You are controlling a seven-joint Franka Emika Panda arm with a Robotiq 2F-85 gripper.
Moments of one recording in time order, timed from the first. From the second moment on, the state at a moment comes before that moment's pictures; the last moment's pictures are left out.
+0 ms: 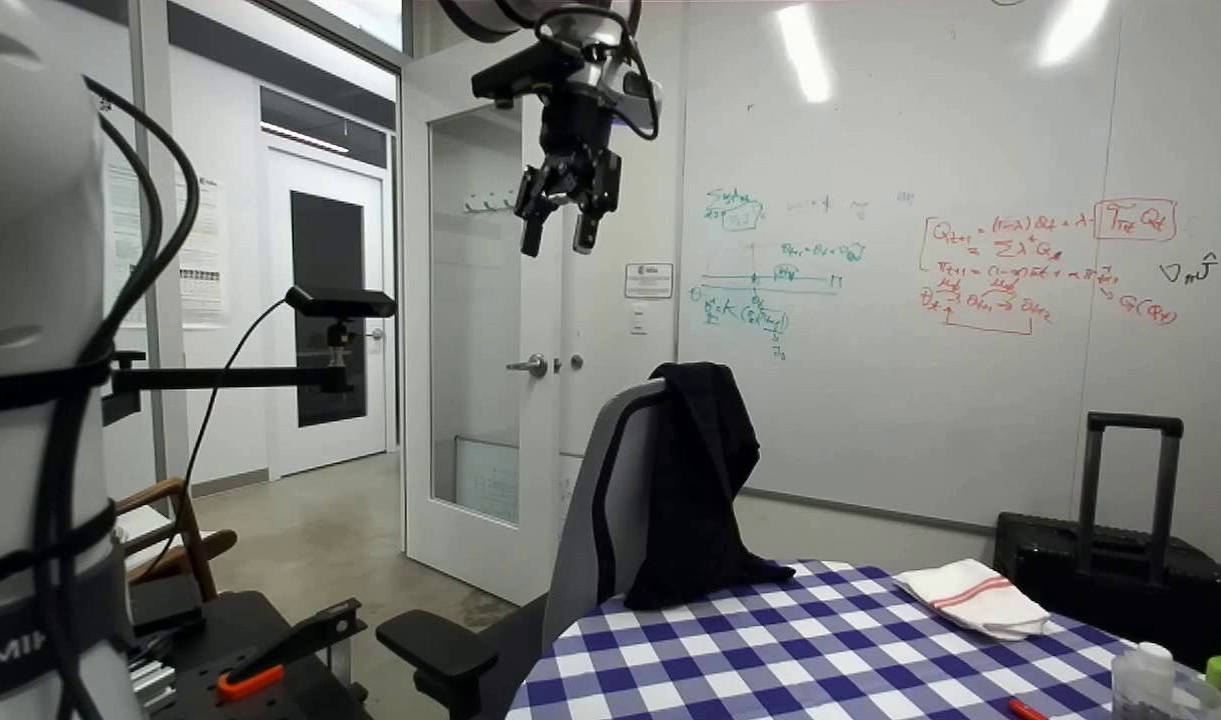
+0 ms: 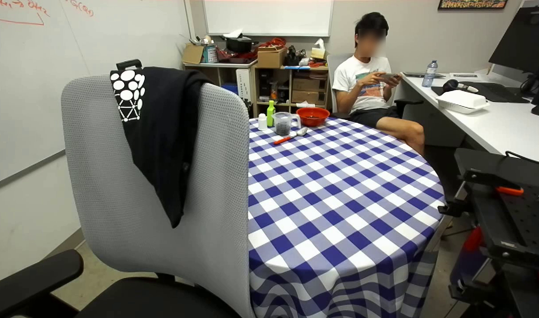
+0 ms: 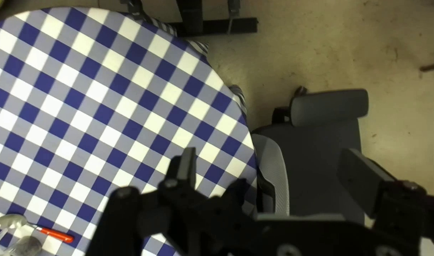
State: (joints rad) arm 0.02 -0.26 0.06 -2.16 0.06 1.74 0.15
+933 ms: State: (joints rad) arm 0.13 0.33 0.08 -1.63 0.04 2.09 0.74
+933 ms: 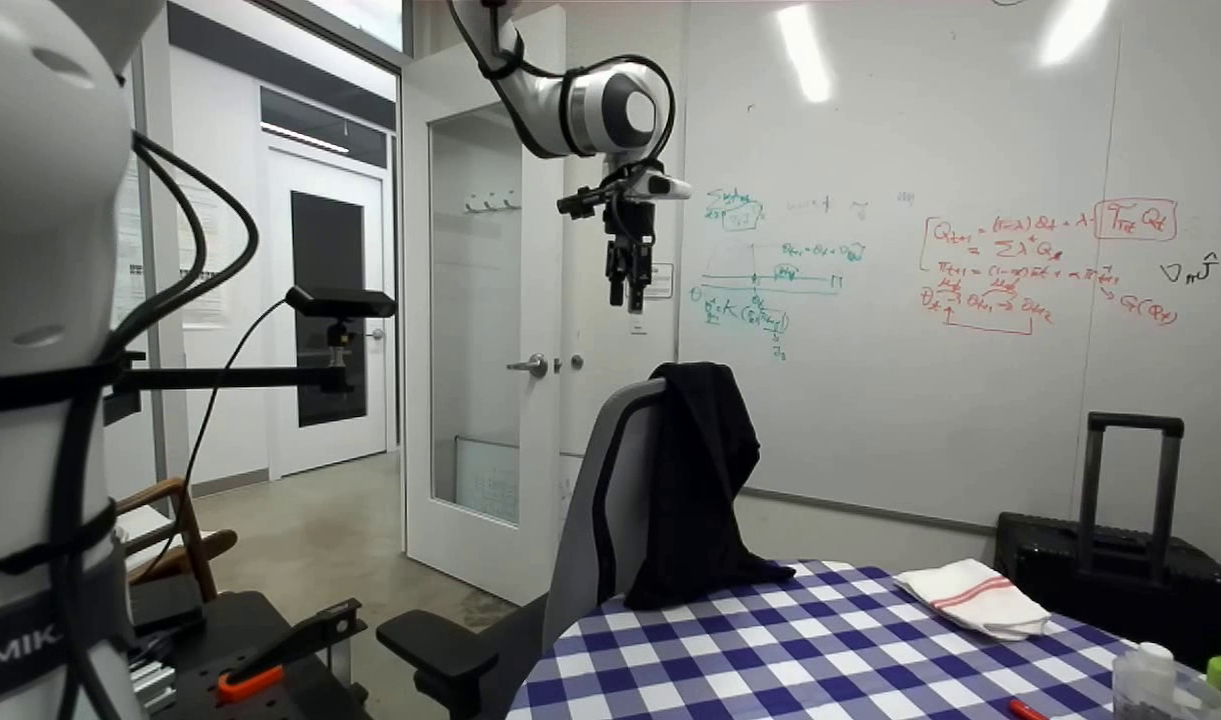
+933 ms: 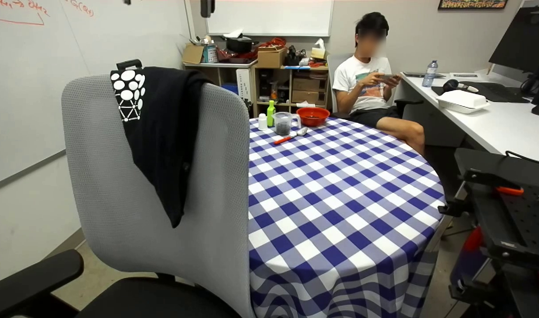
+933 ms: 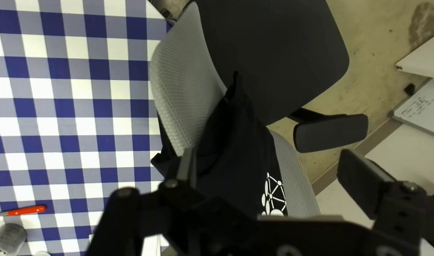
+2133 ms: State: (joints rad) arm 0.12 0.72 0.00 -1.19 0.14 1.87 1.13
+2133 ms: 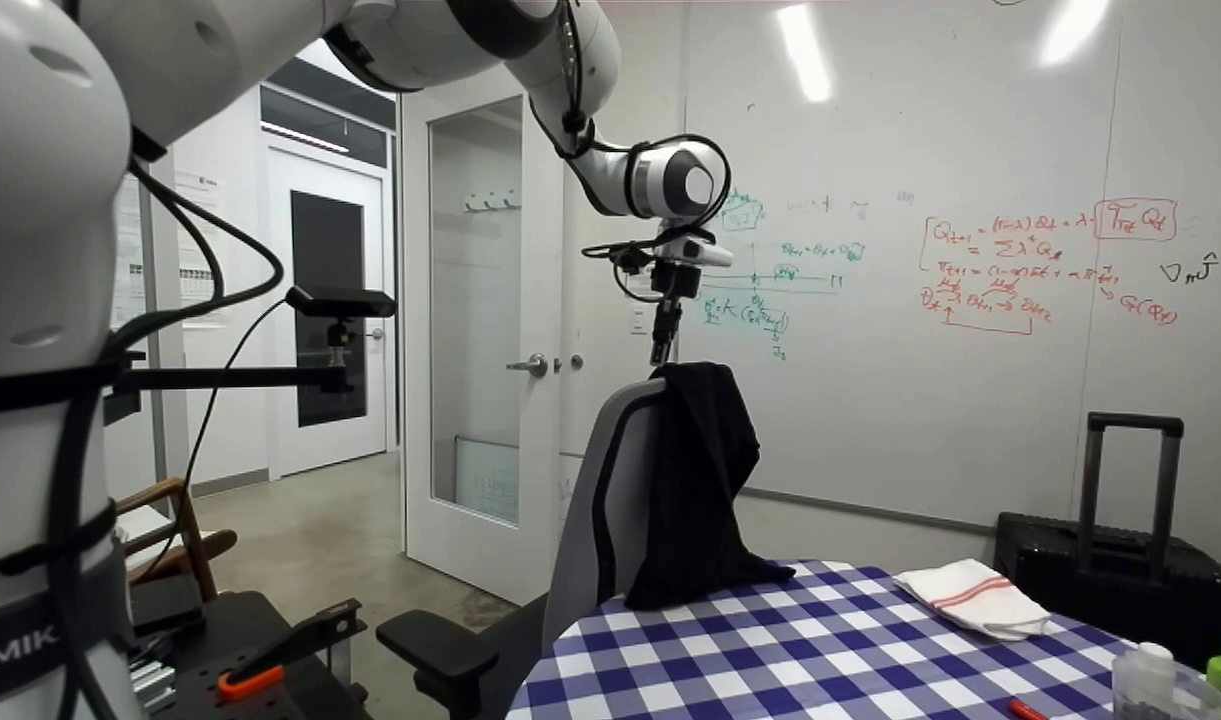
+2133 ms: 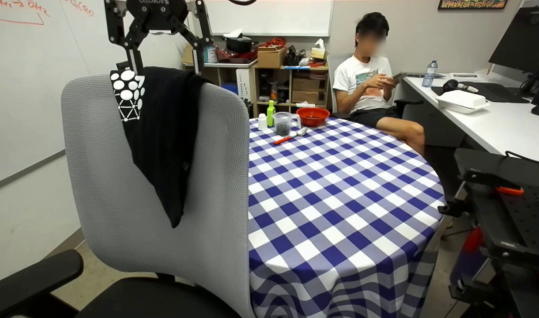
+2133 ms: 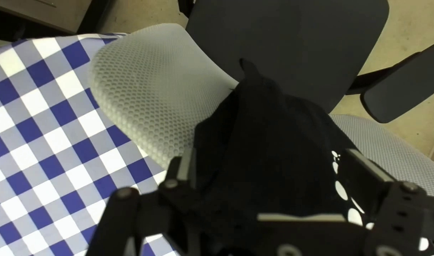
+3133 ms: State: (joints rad) arm 0.14 0.78 -0.02 -1.11 0.13 1.83 1.22
